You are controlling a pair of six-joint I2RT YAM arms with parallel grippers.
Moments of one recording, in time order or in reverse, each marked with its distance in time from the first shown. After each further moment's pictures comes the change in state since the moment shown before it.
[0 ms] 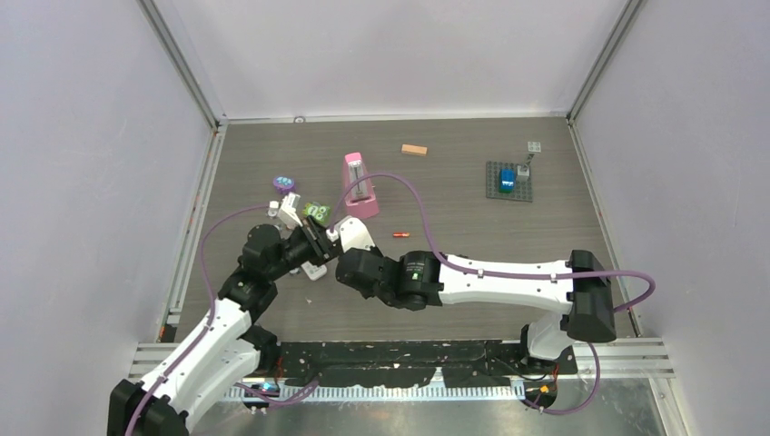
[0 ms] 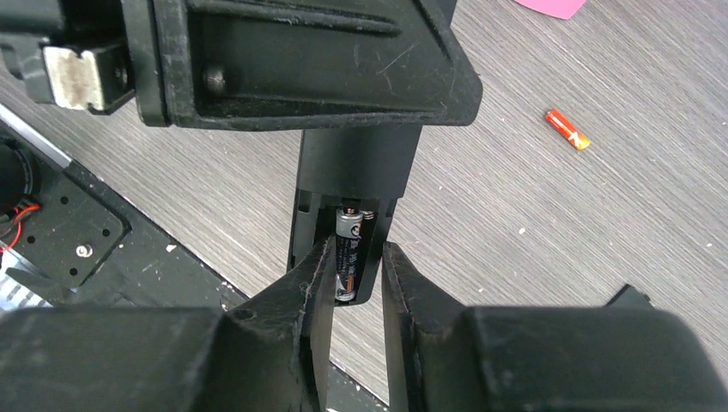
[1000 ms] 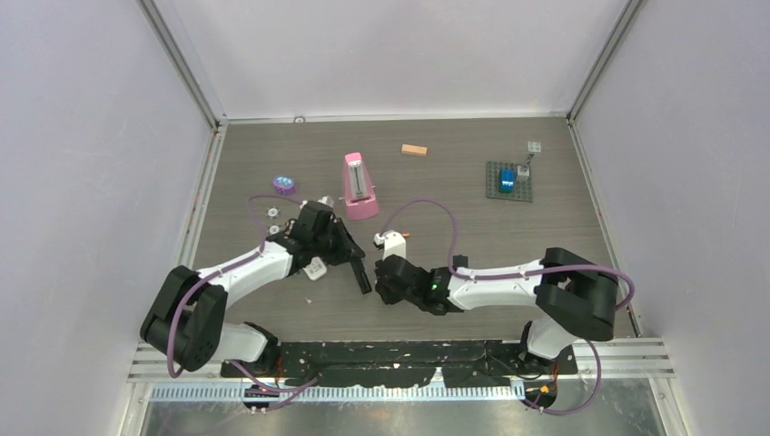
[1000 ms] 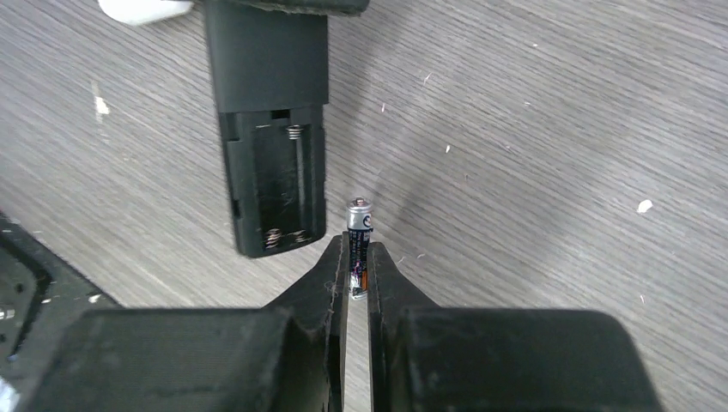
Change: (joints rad) left arm -0.087 0.639 0.272 -0.334 -0.265 0.157; right arm -0.179 0.012 -0.570 0.641 -0.221 0.188
